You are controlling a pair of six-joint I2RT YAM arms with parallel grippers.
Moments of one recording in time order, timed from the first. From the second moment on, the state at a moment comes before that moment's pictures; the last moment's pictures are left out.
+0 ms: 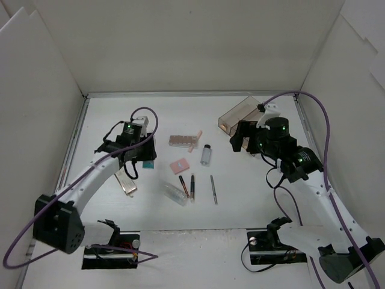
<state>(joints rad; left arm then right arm) -0.36 1.35 1.01 -0.59 0.01 -0.39 0.43 0.99 1.11 -0.65 0.06 0.34</state>
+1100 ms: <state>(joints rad) -0.67 1.05 1.04 -0.22 0.26 -0.14 0.66 1.25 1.37 -0.38 -0.34 0.53</state>
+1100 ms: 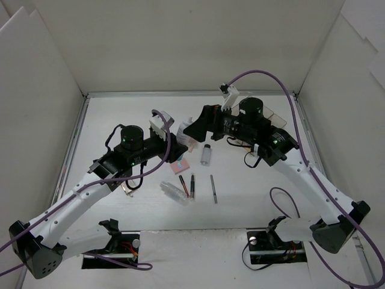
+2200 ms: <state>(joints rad) -0.73 1.06 1.04 -0.23 0.20 -0.11 0.70 1.32 1.31 -0.29 -0.33 0.53</state>
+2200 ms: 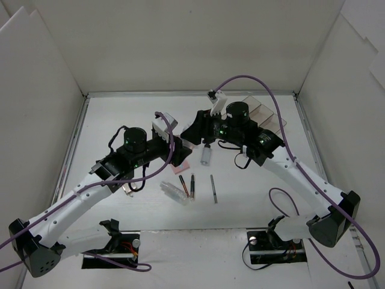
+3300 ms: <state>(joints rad) -0.68 0.70 0.82 -0.67 -0.22 -0.55 0.23 1.85 1.60 -0.09 0.34 -0.08</state>
